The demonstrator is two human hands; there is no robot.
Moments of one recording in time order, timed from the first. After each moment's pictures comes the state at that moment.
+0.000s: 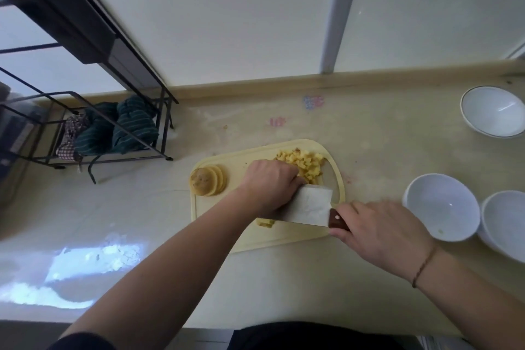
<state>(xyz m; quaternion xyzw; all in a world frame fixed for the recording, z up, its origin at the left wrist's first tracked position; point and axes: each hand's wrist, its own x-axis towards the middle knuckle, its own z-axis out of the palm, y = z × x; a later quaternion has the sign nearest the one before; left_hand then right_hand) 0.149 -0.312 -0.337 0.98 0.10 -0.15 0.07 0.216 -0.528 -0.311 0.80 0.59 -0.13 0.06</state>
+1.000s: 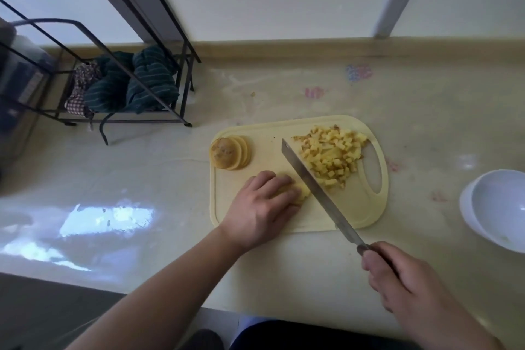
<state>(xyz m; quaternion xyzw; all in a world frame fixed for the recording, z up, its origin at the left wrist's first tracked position) 0.026 -0.299 -0.424 0.97 0.04 0.17 0.19 0.140 -0.542 -0.314 0.80 0.20 -0.43 -0.36</state>
